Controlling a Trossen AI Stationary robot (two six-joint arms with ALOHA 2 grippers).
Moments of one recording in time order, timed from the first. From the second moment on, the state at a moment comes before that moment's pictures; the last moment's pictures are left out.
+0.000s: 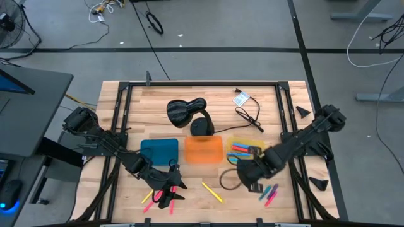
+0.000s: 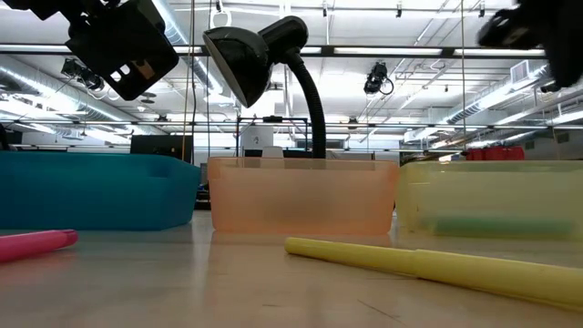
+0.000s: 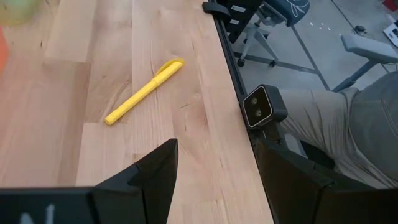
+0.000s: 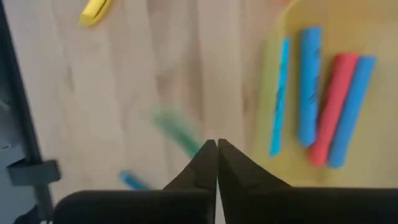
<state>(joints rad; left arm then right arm) -0.63 1.58 0.81 0.24 -0.16 -0.56 0.57 1.59 1.28 -1.10 0.07 0.65</state>
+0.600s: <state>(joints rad) -0.63 1.58 0.81 0.24 -0.15 -0.56 0.37 1.59 1.28 -1.03 0.06 0.45</state>
